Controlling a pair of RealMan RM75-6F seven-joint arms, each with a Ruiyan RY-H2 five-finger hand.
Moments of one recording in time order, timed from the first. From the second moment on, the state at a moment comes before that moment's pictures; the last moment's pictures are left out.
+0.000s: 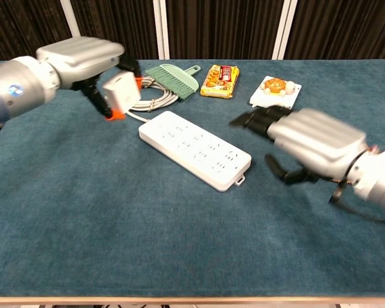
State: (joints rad) left arm -0.81 -1.57 -0.16 -1.39 1.21 1.04 0.41; right arm 0.56 -1.65 0.06 -1.36 -1.59 1.18 -0.32
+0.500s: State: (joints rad) left arm -0.70 -1.54 -0.10 -1.39 1.10 1.08 0.50; right arm 0.42 -1.37 0.10 -1.57 -1.55 1.36 -0.31
